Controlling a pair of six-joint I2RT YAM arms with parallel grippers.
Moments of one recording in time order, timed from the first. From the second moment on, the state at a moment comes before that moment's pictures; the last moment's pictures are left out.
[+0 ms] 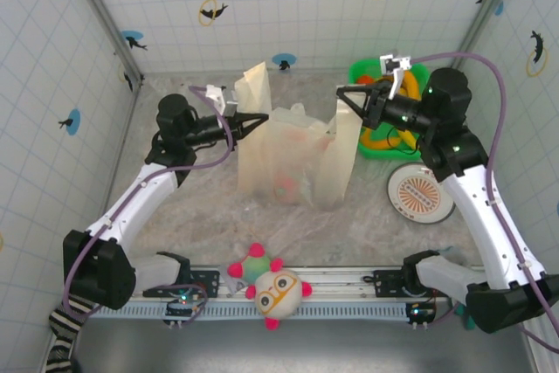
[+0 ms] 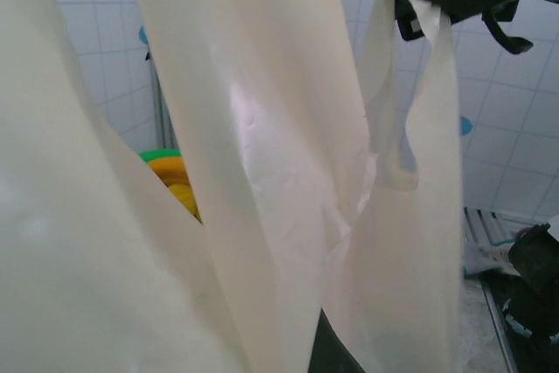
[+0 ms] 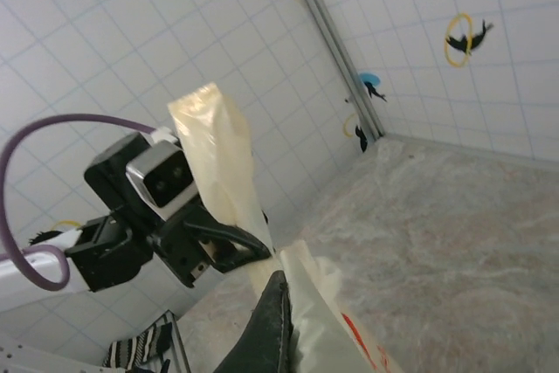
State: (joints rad) left arm -0.33 1.24 0.92 0.29 1.04 -0.03; right arm 0.33 1.09 1.24 -0.25 -0.75 0.43
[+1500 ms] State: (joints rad) left arm -0.33 1.36 0.95 0.28 1.14 -0.02; right arm -0.07 0.83 1.18 -0.52 -0.75 0.21
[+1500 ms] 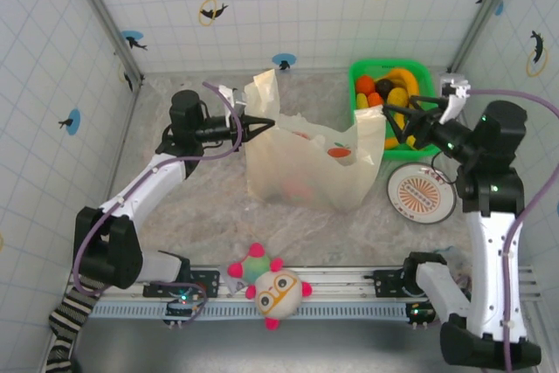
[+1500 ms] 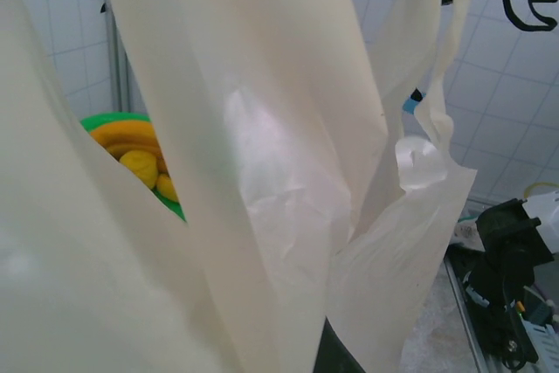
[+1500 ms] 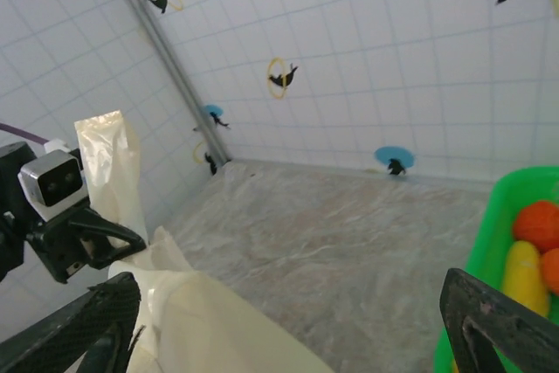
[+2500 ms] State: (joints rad) left arm -0.37 1.37 0.99 0.17 1.20 0.09; right arm 0.59 1.65 1.95 -0.83 -0.74 -0.32
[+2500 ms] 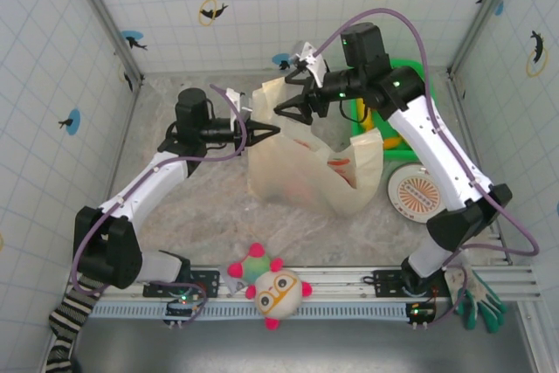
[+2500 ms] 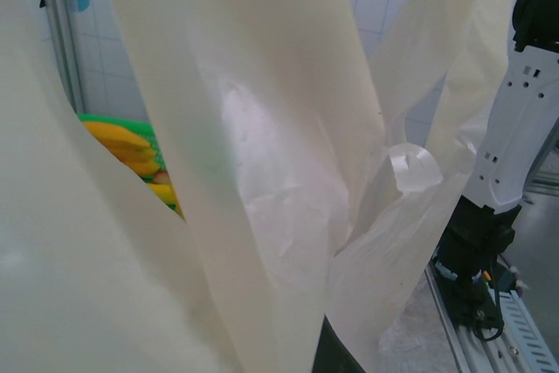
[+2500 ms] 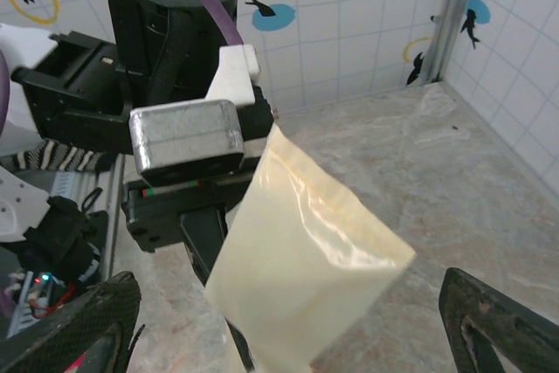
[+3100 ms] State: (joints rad) left arm -0.37 1.34 0.96 0.16 1.14 0.11; right arm 0.62 1.73 1.97 -0.70 -0.79 -0.17
